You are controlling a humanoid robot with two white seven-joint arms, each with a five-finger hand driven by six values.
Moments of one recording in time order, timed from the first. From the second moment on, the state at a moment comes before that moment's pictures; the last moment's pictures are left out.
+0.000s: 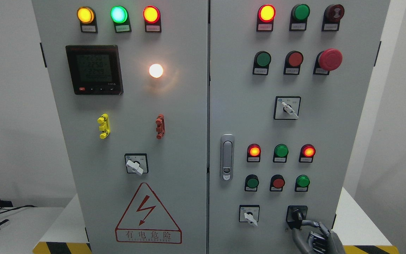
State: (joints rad) left arm -0.04 -0.09 0.08 0.06 0.00 -0.16 0.06; right arm -0.15 -0.08 0.00 -1.72 -0.07 0.21 -0.08
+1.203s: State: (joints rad) left arm -0.04 -0.09 0.08 0.06 0.00 -0.16 0.05; right arm -0.13 -0.06 0.00 -1.75 -0.07 0.23 -0.08
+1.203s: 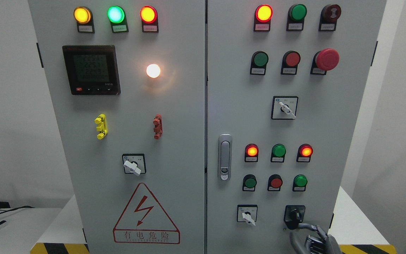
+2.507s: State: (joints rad) left arm -0.04 -0.09 0.08 0.06 0.00 -0.16 0.05; right arm -0.16 -0.01 0.02 -1.74 -0.07 0.24 -0.06
